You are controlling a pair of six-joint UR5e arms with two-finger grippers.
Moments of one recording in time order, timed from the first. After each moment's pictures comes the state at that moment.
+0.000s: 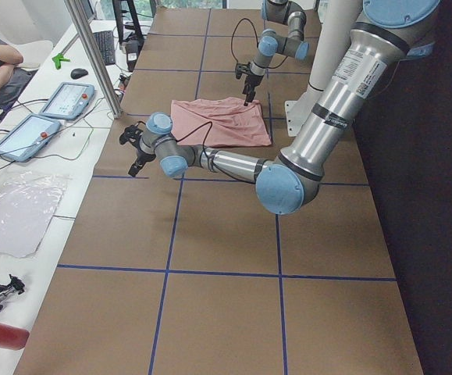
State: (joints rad) left arm -1.05 -2.09 -1.20 -2.40 -1.95 -0.56; right arm 0.25 -0.89 1.69 -1.61 1.42 1.29
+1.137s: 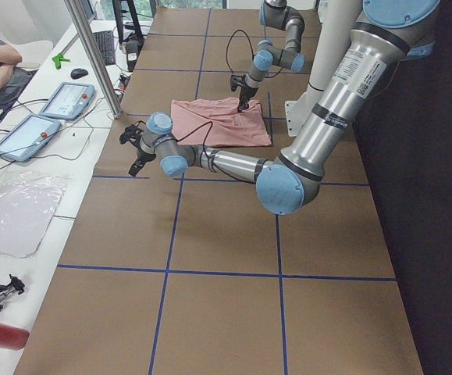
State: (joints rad) left arm -1.05 -2.09 -1.20 -2.40 -1.95 -0.56; right arm 0.25 -0.86 1.65 -1.61 1.41 1.29
